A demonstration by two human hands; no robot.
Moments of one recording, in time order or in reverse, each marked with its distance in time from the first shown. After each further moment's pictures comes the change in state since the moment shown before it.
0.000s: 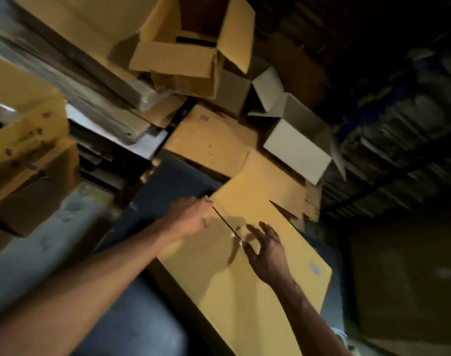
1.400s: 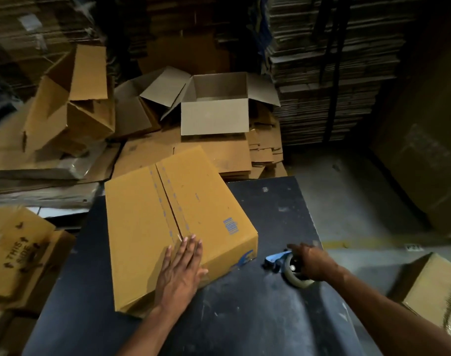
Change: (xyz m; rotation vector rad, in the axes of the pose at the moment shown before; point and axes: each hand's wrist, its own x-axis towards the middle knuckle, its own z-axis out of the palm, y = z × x) left_hand -0.066 0.259 0.245 0.599 0.213 0.239; right_hand -0.162 0.444 0.024 -0.021 -0.323 0.222
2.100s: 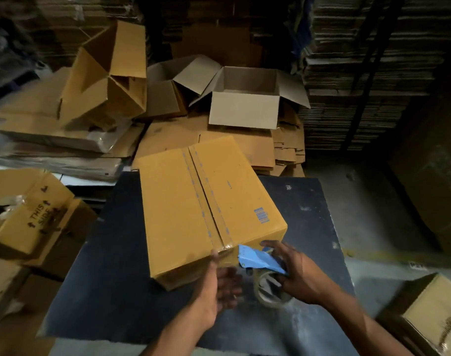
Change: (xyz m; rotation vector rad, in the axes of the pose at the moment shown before) left_hand -0.044 0.049 -0.080 -1.841 -0.447 -1.282; right_hand -0.106 -0.143 -0.025 0.374 0.187 -0.436
